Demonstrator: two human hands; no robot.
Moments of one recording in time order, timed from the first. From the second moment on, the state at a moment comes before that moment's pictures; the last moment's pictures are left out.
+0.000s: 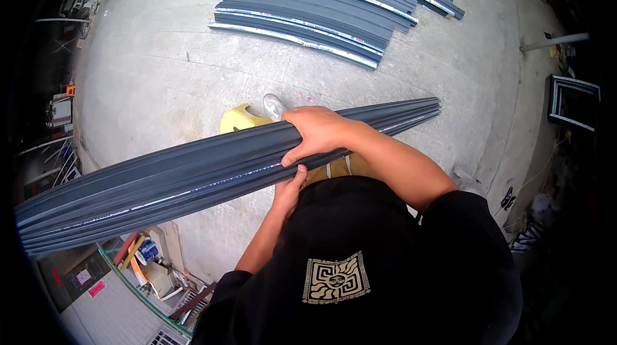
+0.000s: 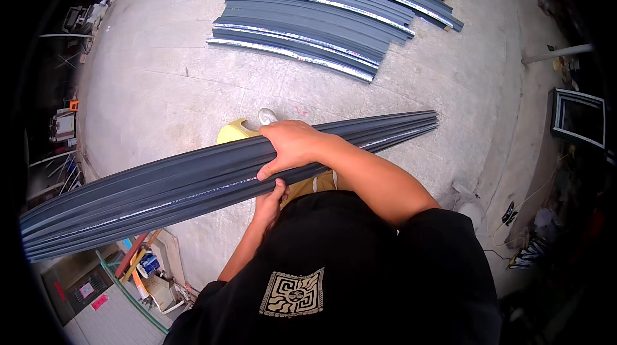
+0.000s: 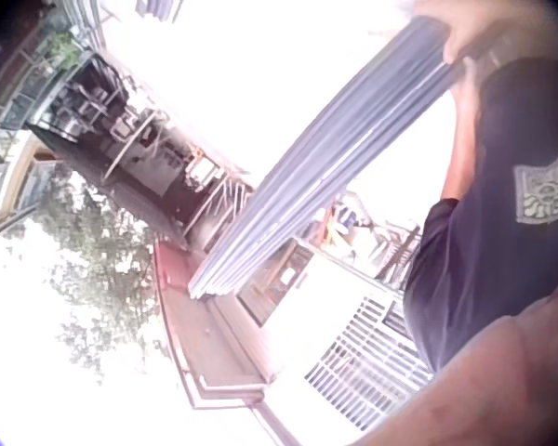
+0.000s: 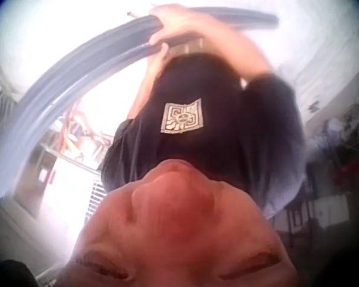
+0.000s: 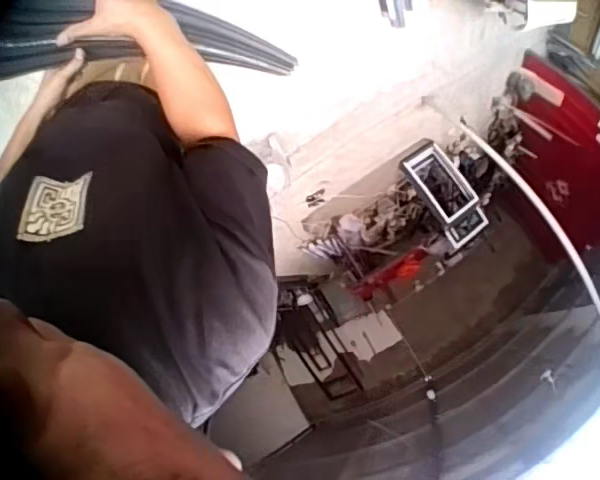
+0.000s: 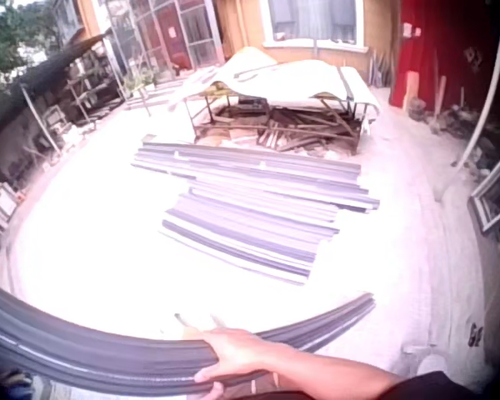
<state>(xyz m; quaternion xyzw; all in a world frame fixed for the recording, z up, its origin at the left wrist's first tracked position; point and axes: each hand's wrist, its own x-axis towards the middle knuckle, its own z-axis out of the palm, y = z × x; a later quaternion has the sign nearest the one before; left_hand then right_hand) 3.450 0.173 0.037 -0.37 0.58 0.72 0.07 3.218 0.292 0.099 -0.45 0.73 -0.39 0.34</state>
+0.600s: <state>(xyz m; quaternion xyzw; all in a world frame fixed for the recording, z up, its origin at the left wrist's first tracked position) 3.194 -0.165 -0.204 -0.41 0.41 0.72 0.39 2.974 -0.014 -0.159 -0.23 0.74 -0.37 0.52</state>
